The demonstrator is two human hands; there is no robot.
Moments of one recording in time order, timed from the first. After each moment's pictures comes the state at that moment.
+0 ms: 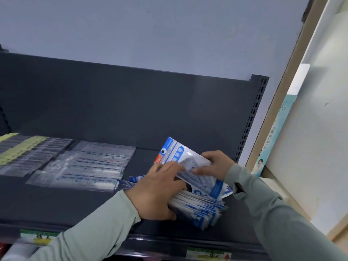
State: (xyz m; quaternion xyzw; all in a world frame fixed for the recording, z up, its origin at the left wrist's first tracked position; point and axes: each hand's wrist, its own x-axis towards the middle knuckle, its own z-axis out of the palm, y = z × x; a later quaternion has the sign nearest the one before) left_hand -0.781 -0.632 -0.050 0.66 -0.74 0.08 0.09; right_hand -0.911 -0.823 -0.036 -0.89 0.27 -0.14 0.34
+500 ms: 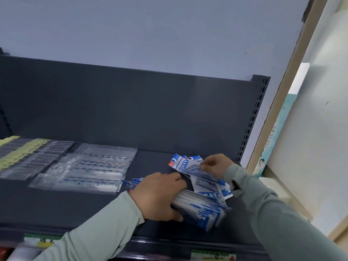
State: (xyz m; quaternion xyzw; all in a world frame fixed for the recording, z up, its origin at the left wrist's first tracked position) left_hand -0.784 -0.631 -0.045 0.70 -0.71 0.04 0.03; right_hand -0.901 -0.838 -0.050 -0.86 0.39 -0.10 0.31
